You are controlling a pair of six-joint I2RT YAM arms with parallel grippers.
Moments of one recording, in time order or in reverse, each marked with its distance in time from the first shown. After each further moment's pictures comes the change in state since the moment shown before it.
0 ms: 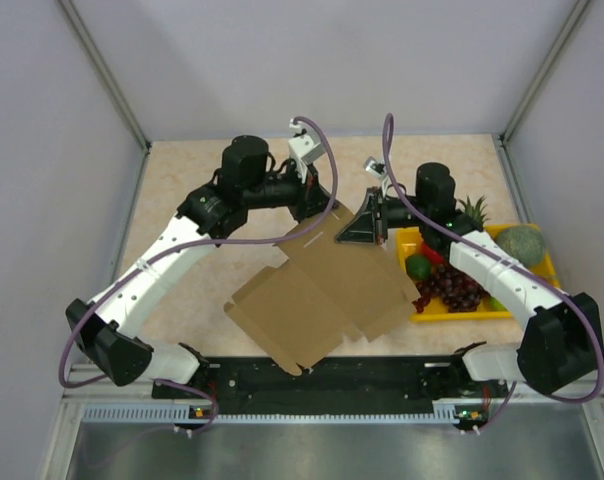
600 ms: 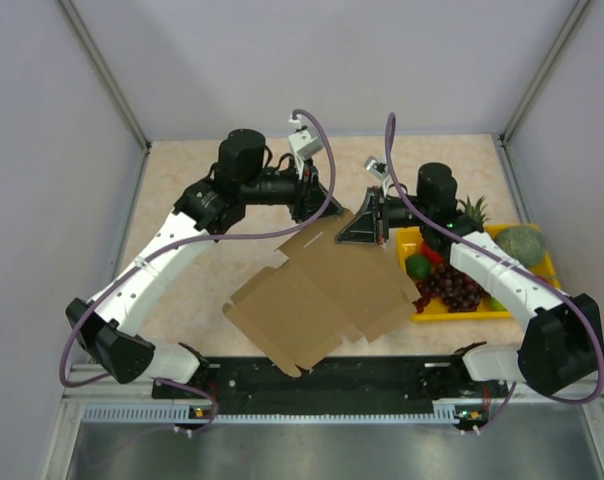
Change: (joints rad) left arm 0.011 0.015 0.052 -0.035 0.159 -0.071; right arm 0.000 -0.006 -0.007 0.032 -0.021 0.021
